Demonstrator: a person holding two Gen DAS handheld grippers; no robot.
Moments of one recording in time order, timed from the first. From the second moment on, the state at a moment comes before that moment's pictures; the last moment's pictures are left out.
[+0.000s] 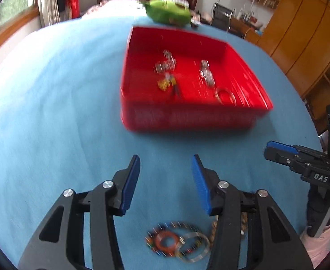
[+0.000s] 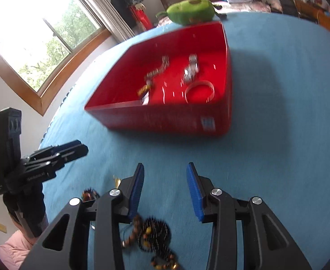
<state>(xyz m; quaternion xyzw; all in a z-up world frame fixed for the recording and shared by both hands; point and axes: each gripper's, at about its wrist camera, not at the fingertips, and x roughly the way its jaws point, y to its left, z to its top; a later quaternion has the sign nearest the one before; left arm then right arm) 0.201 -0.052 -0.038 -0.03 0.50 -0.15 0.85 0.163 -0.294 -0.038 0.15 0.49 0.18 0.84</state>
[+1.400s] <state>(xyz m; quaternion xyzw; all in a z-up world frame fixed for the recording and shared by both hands) 0.133 -0.015 -0.053 -0.06 0.53 -0.16 0.83 0.146 -0.200 -0.064 0.01 0.50 0.21 0.84</state>
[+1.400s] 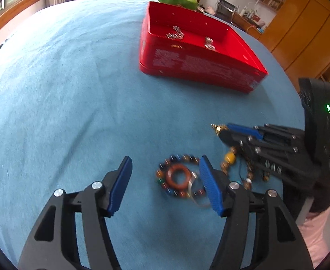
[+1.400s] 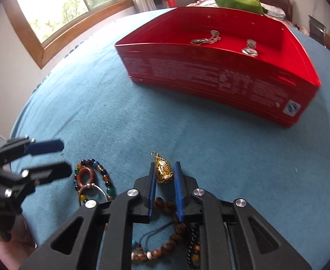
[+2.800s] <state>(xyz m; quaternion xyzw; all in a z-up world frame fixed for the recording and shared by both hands) 0.132 -0.054 -0.069 -0.08 0.55 -0.19 0.81 0.143 -0.247 -0.060 0.09 0.49 0.20 0.84</state>
